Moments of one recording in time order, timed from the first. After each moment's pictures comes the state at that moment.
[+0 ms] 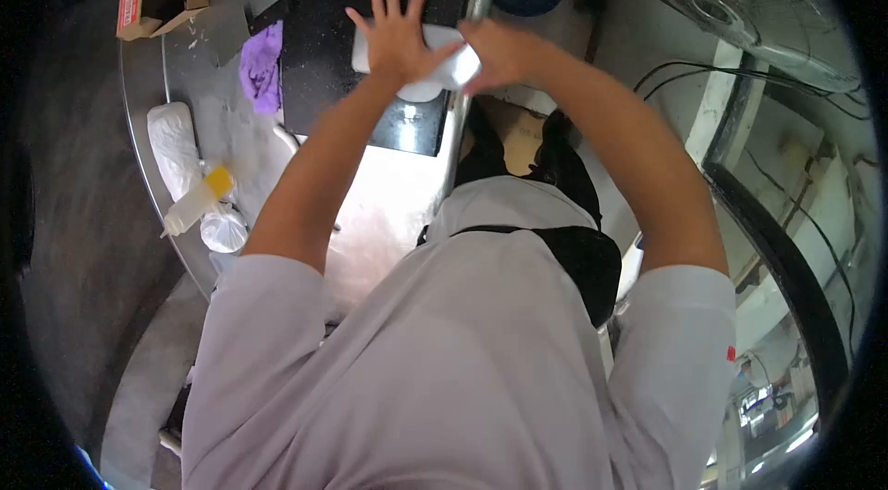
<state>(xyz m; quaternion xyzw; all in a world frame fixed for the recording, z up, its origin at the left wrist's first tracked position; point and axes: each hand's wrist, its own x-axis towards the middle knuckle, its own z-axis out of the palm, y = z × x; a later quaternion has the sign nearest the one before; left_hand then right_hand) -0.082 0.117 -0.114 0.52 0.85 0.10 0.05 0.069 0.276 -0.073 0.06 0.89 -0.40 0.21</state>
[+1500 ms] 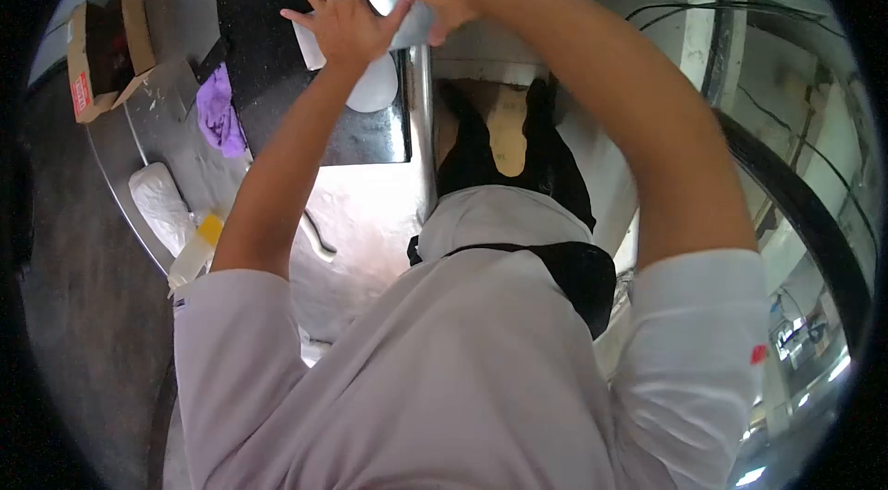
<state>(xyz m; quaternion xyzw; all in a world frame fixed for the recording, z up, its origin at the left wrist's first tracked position) -0.086 0.167 -0.120 0.50 0.86 0.11 -0.01 0.053 0.330 -0.076 0.04 0.93 -0.33 0.16</state>
